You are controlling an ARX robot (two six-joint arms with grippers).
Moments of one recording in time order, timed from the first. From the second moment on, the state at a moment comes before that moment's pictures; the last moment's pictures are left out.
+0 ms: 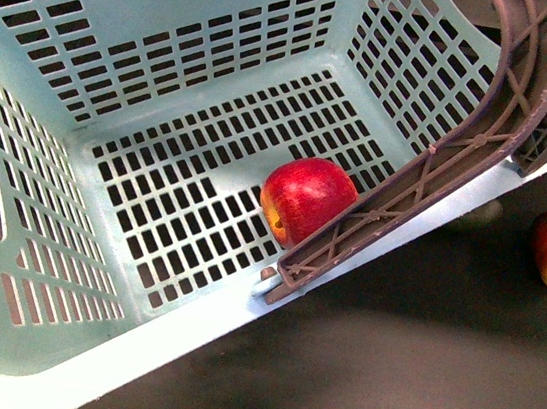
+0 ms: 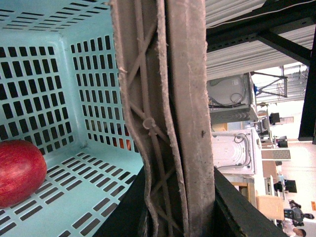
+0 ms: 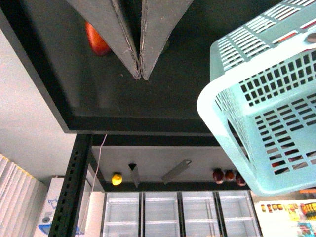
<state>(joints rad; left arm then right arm) -0.56 1.43 0.92 0.19 0.14 -1.09 0.00 0.43 0.02 0.40 0.00 0.00</state>
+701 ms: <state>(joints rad) -0.56 1.43 0.92 0.19 0.14 -1.09 0.00 0.20 0.02 0.20 0.00 0.00</state>
